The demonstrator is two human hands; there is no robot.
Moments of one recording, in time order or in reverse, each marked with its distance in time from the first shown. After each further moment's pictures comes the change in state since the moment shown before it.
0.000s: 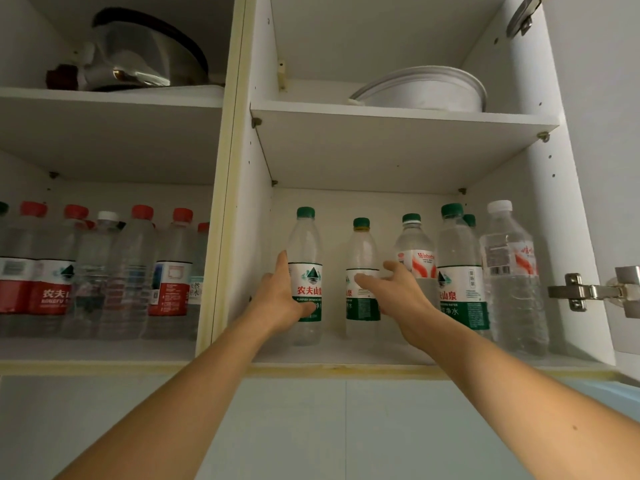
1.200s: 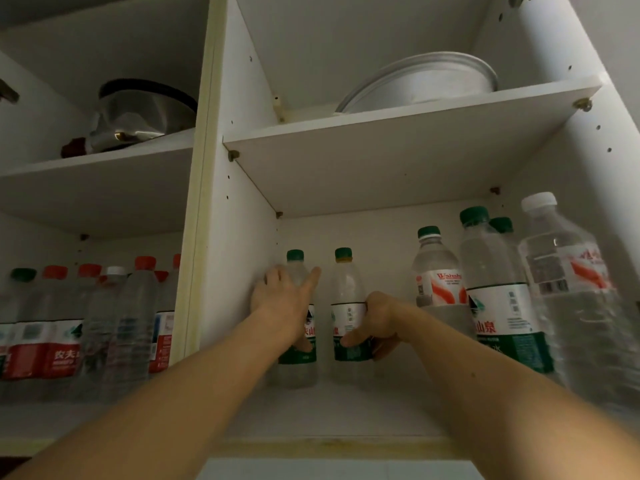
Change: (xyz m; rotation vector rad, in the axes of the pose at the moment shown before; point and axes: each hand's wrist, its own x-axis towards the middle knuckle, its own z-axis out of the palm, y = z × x) left_hand 0.076 0.019 0.004 1.318 0.006 0.059; right_hand 0.099 0.003 0.028 -0.429 -0.462 0.088
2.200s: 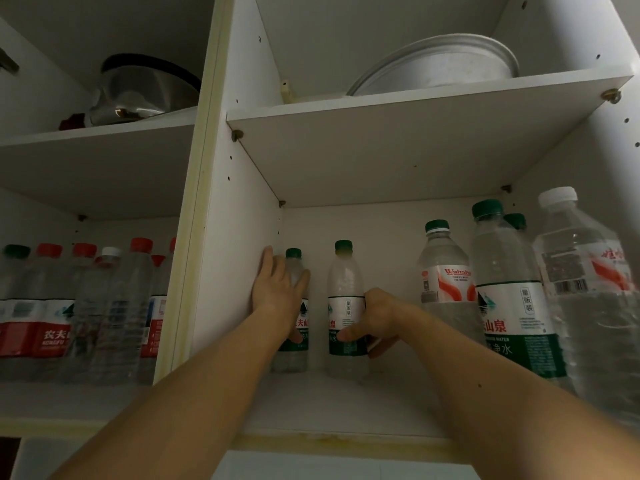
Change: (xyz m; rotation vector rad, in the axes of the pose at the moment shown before) left_hand 0.034 0.001 0.042 0.453 -0.015 -0.053; right_hand 0.007 0.005 0.005 -0.032 0.001 -0.066
